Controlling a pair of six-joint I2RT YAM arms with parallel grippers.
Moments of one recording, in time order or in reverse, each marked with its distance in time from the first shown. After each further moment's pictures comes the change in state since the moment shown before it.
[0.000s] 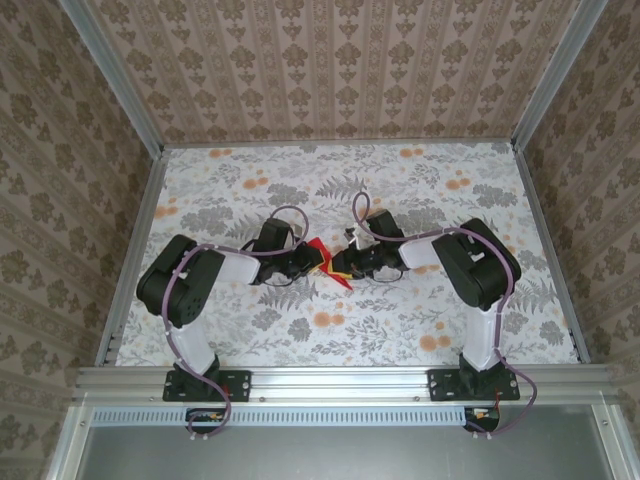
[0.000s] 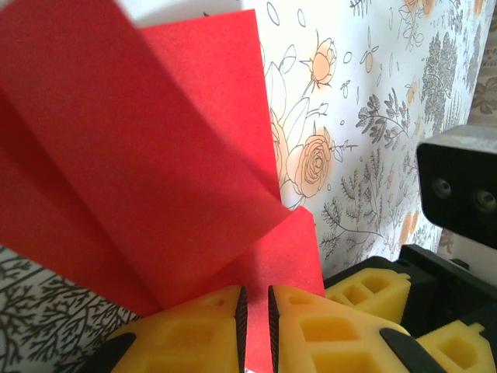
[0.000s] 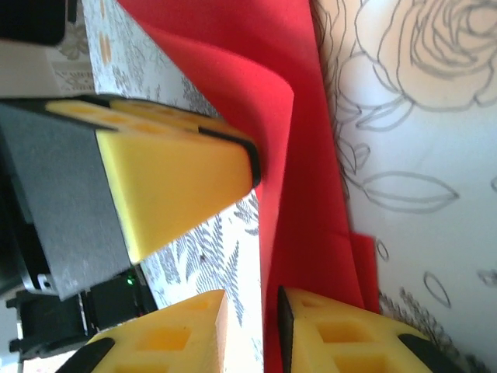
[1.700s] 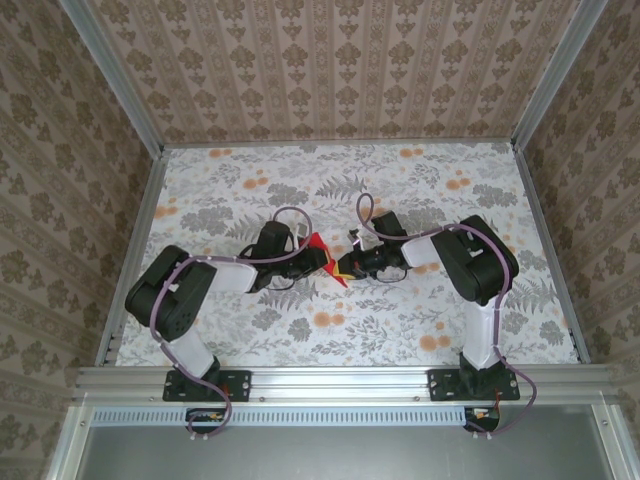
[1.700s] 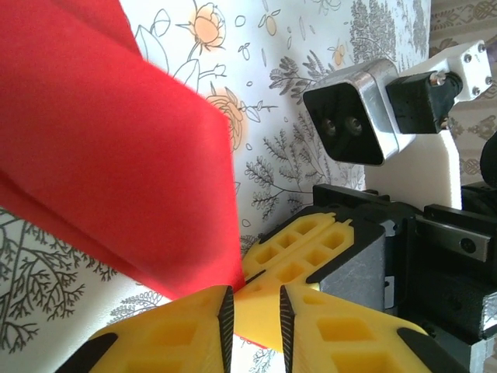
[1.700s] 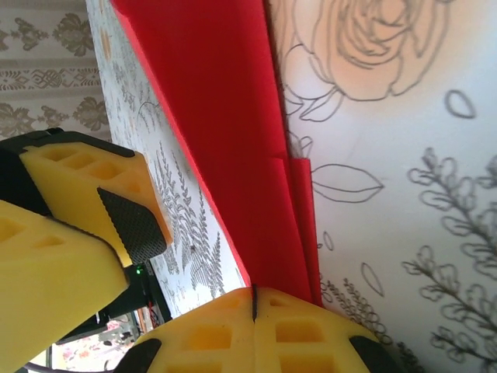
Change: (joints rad) left arm -0.047 -0.098 -0.065 0.079 0.010 0.066; right arm -0.044 0.050 -0.004 0.030 -0.072 0.012
